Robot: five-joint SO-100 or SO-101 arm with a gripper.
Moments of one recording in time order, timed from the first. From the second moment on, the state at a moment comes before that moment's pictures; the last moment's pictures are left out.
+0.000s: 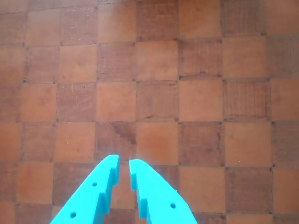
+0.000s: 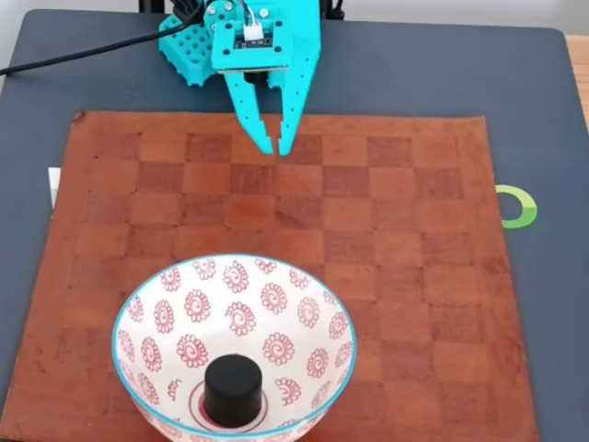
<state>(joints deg) -9.8 184.6 175.4 65.4 101.2</state>
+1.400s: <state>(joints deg) -9.8 194.4 182.9 69.5 101.1</state>
